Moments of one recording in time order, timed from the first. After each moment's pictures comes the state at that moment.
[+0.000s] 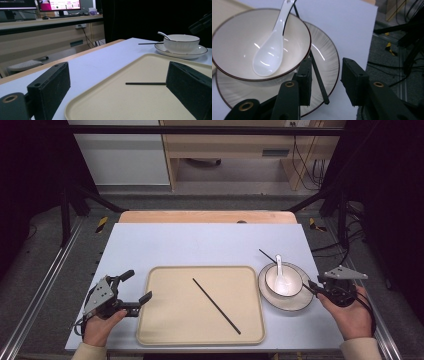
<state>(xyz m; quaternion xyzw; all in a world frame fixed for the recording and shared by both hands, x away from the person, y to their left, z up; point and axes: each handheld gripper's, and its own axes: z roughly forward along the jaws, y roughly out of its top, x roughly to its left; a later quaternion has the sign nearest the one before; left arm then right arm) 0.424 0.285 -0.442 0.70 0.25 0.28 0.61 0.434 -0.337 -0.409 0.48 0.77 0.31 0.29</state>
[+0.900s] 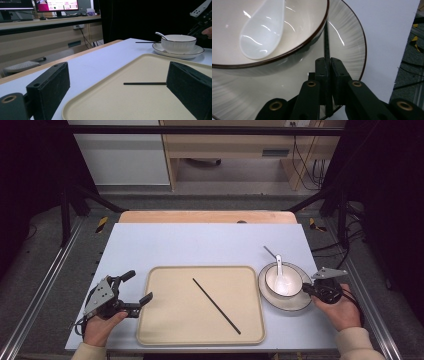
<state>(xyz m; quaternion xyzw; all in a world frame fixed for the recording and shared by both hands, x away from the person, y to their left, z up) 0.425 0.284 -0.444 0.70 0.24 0.27 0.62 0.462 -0.337 -0.451 0.45 0.82 0.28 0.22</state>
